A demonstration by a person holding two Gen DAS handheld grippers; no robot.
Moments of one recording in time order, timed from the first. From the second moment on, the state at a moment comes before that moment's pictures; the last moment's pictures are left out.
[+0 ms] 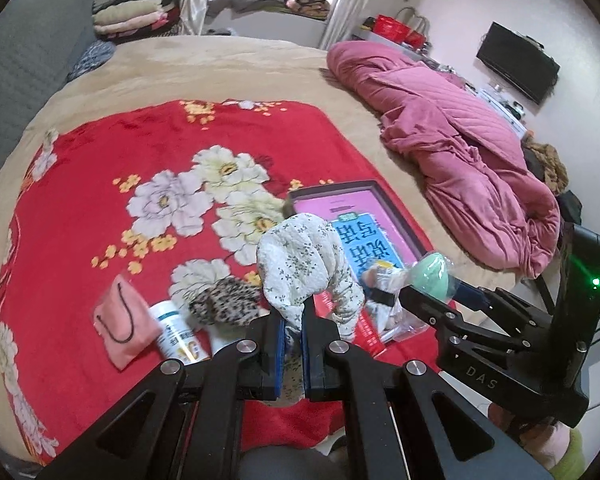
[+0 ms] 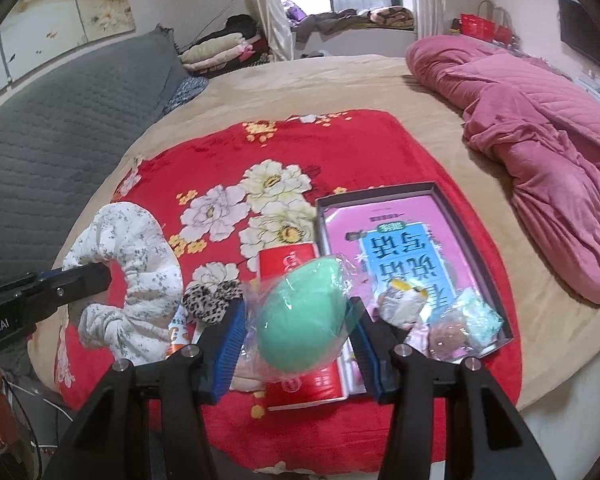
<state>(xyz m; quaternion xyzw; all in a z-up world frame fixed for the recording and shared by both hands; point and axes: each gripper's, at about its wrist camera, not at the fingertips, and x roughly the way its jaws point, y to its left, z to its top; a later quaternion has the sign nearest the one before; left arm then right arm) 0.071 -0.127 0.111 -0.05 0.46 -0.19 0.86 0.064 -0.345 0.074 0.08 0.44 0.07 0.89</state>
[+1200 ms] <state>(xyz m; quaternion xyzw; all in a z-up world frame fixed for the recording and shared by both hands) 0.091 -0.281 0.077 -0.01 0.48 -0.31 0.82 0.060 -0.484 0.086 0.12 0.42 -0.03 0.90</state>
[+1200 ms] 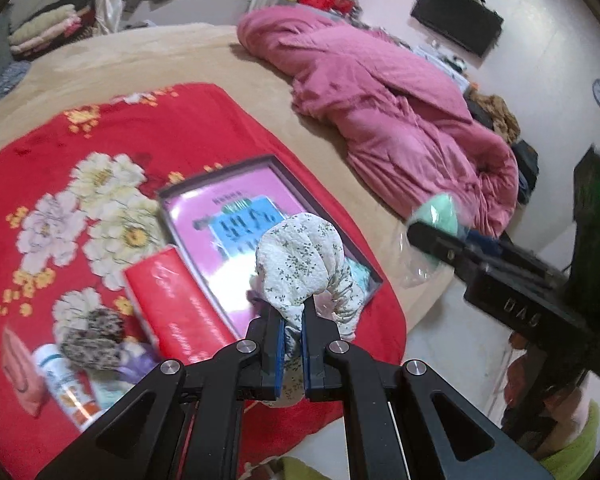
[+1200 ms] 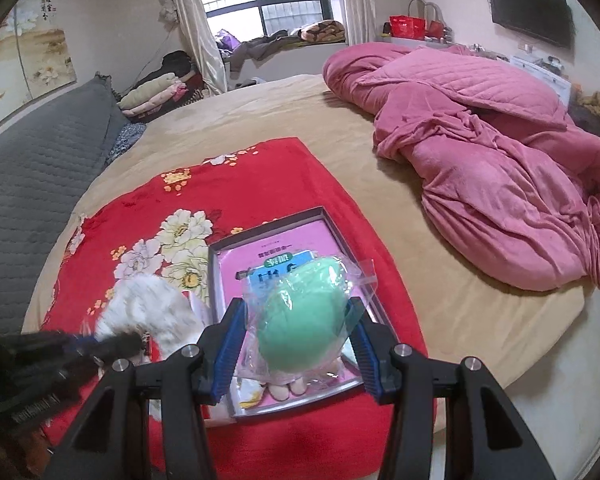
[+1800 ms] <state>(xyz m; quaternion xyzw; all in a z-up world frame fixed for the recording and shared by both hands) 0.102 -0.378 -0.024 0.03 0.54 -0.35 0.76 0.074 -0.523 0.045 0.12 0.46 -0.05 0.88</state>
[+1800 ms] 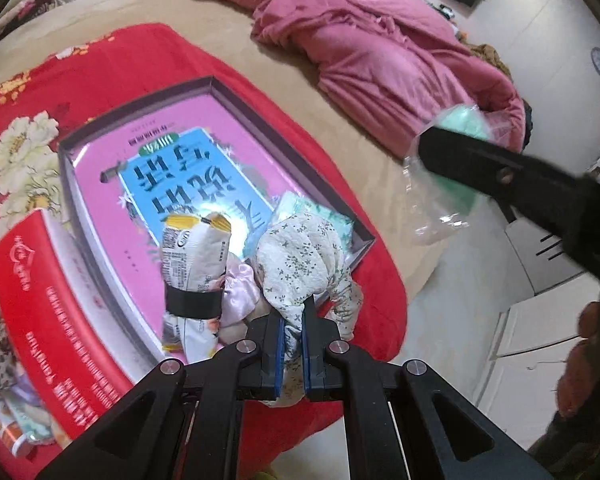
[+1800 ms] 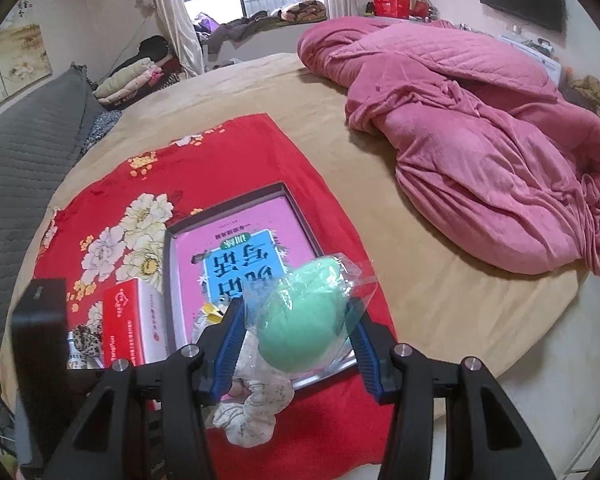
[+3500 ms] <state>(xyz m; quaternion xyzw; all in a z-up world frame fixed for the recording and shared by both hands) 0.156 -0.349 -0.059 0.01 0.57 -0.30 0.77 0.169 -0.500 -0.066 0.14 0.55 -0.03 0.82</state>
